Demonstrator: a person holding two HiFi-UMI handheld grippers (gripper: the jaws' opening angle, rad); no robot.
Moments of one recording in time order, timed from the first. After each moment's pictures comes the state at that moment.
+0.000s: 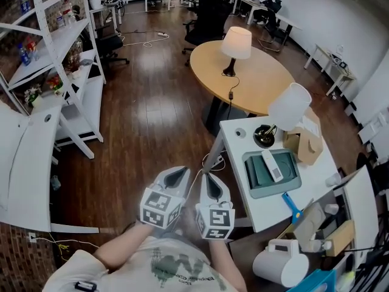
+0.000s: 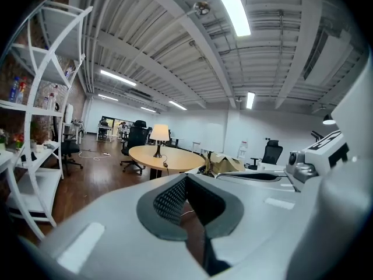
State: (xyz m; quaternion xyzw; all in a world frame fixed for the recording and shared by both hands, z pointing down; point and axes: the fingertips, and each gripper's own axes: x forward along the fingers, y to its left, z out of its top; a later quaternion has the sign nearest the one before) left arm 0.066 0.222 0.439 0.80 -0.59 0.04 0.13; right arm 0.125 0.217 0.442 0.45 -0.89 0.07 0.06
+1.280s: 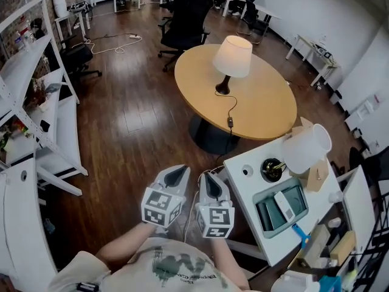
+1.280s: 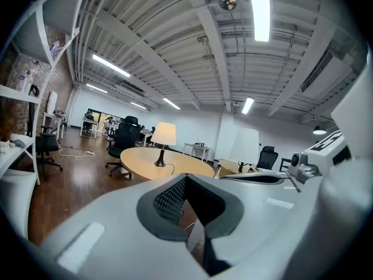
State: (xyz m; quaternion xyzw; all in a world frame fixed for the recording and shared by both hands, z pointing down) left arm -0.057 -0.028 0.452 0.84 -0.53 0.02 0.15; right arm 0.003 -0.019 0.458 0.51 -0.85 0.07 0.10
